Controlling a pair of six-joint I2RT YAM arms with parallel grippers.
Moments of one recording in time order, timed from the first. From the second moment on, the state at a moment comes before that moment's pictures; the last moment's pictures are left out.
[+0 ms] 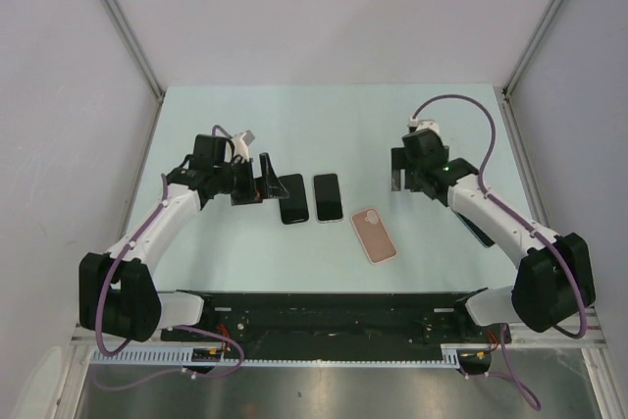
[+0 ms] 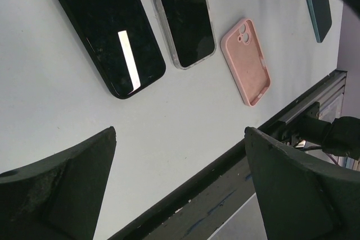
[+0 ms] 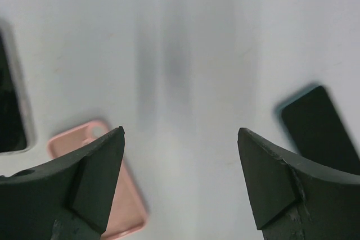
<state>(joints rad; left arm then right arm) -0.21 1.28 0.93 -0.53 0.55 -0.37 0.49 1.37 1.03 -0.55 0.33 0.36</state>
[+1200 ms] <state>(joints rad) -0.23 1.29 0.91 -0.49 0.58 -0.37 -0.02 1.79 1.24 -0.85 0.13 -0.51</state>
